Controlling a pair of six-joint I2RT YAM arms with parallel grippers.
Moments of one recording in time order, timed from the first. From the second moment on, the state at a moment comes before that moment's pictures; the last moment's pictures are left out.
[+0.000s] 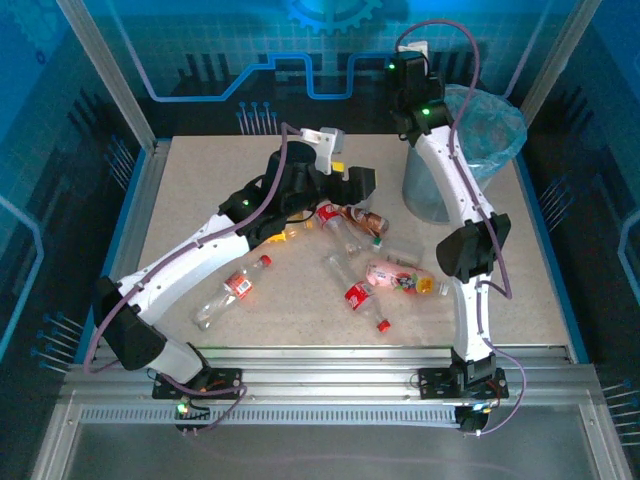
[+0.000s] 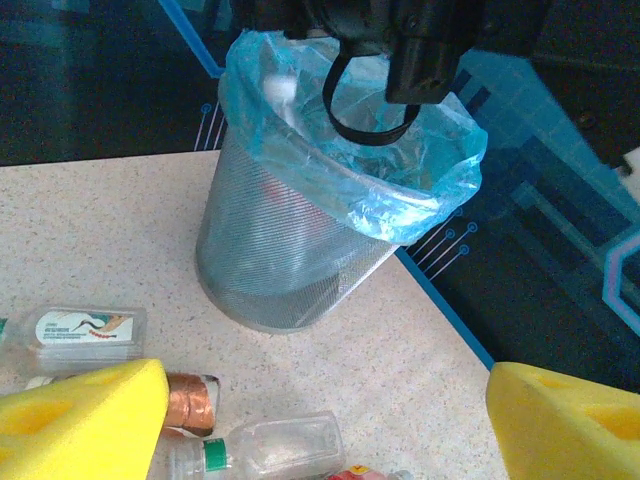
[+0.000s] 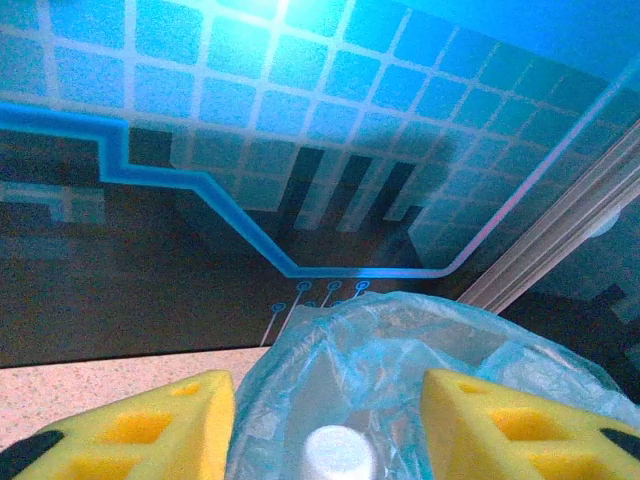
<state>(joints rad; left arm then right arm) -0.74 1.51 1.52 -0.30 0.02 -0.48 0.31 2.19 2.48 -0.68 0.73 -0.09</state>
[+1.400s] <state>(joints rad) -0.62 1.23 1.18 -0.79 -0.07 -0.45 0.66 1.50 1.45 -0.90 -0.01 0.22</state>
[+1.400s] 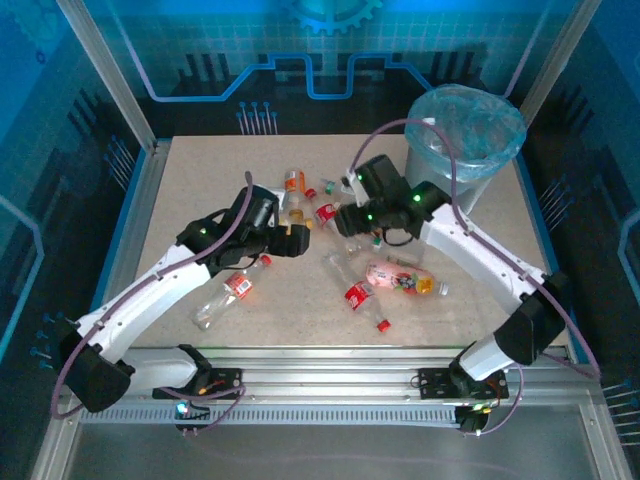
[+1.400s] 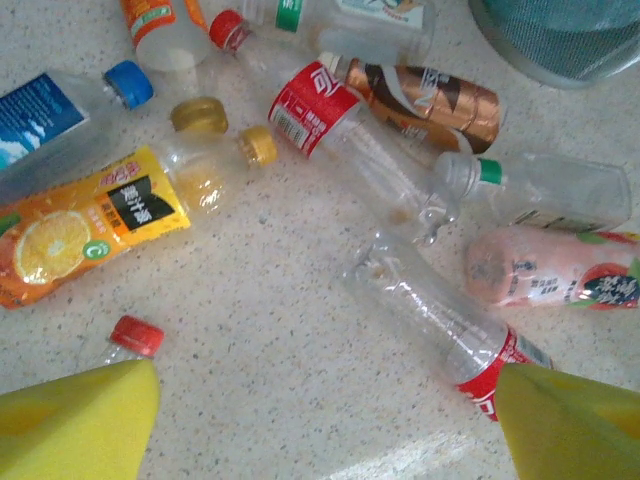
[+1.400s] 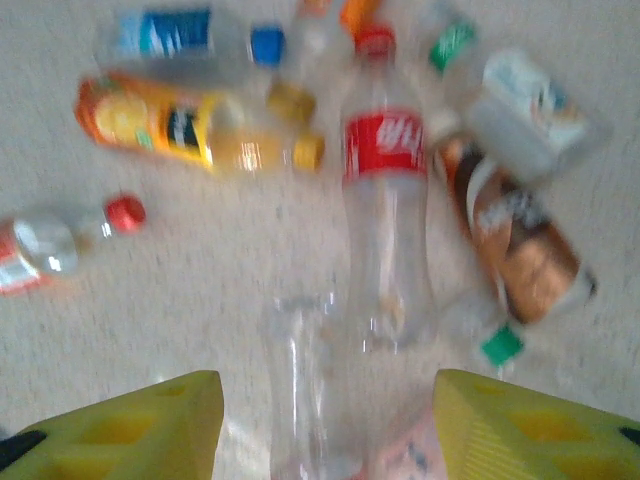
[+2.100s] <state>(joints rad) -0.60 1.20 0.90 -0.71 0.16 -0.56 0.81 1.74 1.36 -0.99 0.03 0.20</state>
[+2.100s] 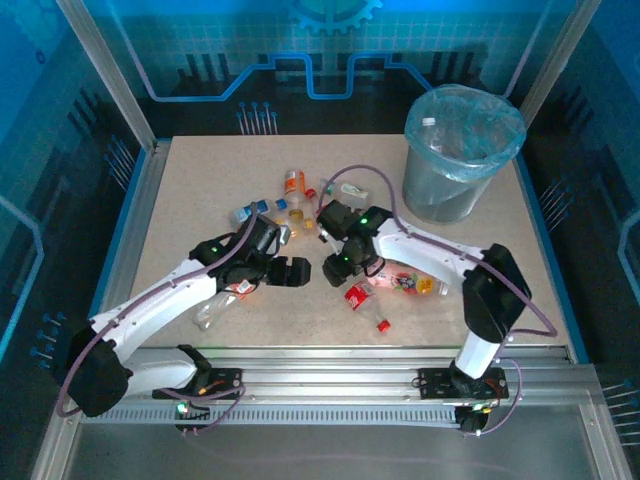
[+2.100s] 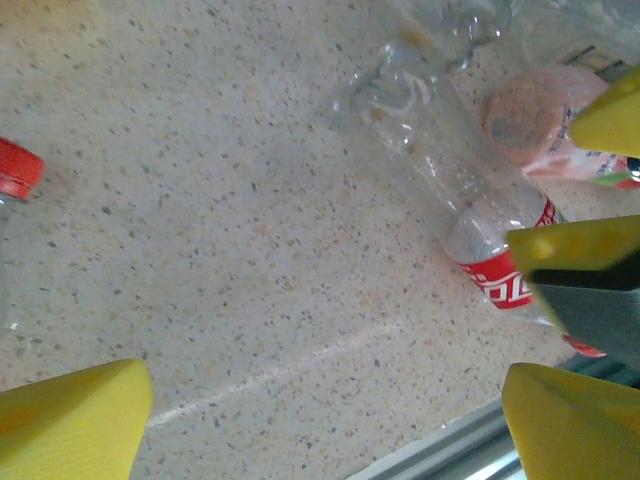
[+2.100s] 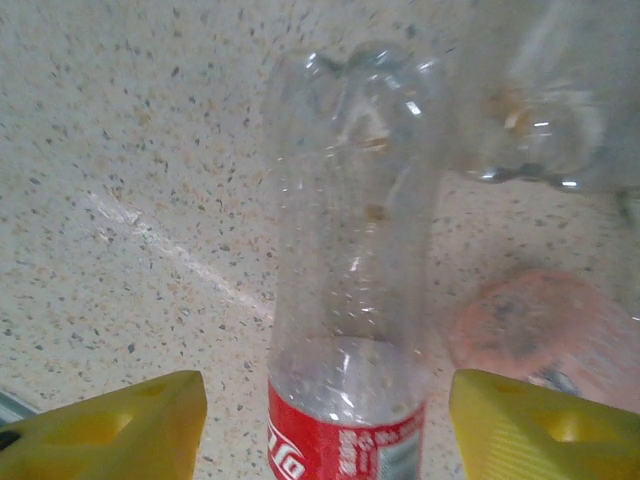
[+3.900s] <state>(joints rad) -0.60 0.86 0.89 -0.84 0.03 -0.65 0.88 1.94 1.72 -1.16 0.15 0.23</state>
